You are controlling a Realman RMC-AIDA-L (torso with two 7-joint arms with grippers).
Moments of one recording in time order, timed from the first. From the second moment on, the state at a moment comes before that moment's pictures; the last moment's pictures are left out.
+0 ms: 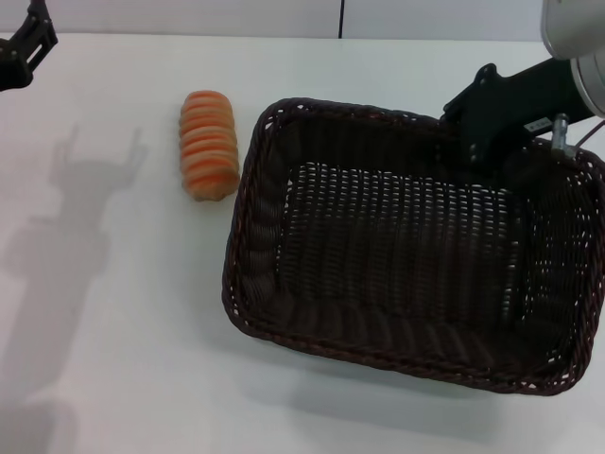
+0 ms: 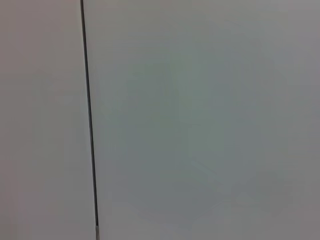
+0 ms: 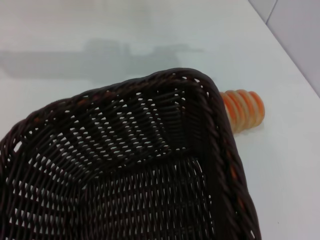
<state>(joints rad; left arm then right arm) 0.30 -2.06 1.86 1.69 2.48 -0.12 -2.67 0.70 2.06 1.96 1.31 -2.36 1.56 -1.28</state>
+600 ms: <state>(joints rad) 0.30 -2.06 1.86 1.69 2.48 -0.12 -2.67 0.72 2.06 1.86 1.35 -2.47 1.46 -1.20</state>
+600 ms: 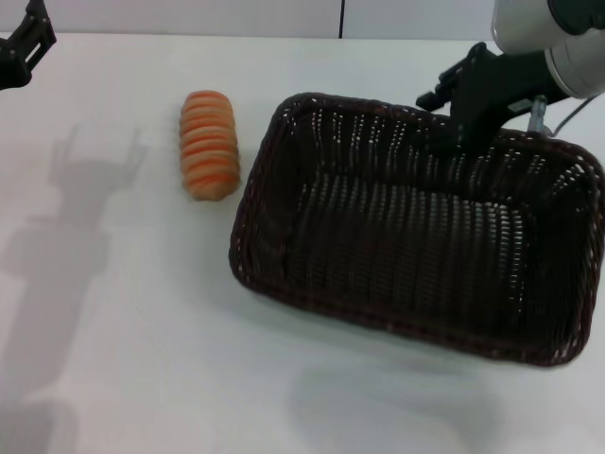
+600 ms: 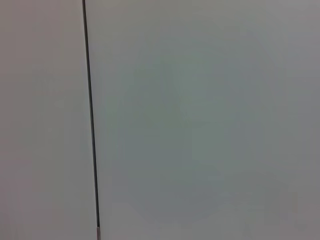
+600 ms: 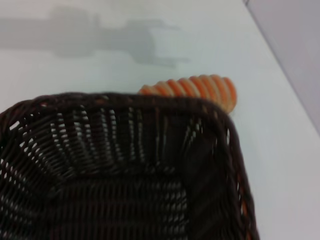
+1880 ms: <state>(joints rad) 0.17 -2.07 1.64 1.91 2.46 0.43 -2.74 -0.15 2.09 2.04 1.82 -1.63 0.82 -1.28</state>
